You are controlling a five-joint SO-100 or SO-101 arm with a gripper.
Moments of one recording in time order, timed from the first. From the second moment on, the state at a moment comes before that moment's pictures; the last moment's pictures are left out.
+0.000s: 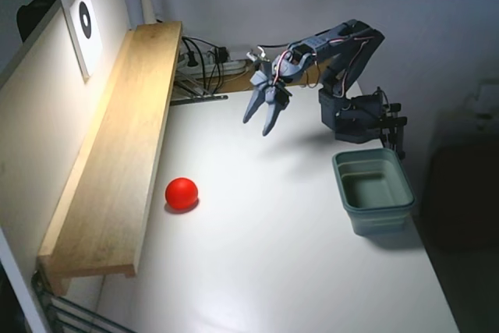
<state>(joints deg) 2.1 137.8 140.4 29.3 -90.1</state>
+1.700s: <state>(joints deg) 2.0 87.1 134.3 -11.8 -90.2</state>
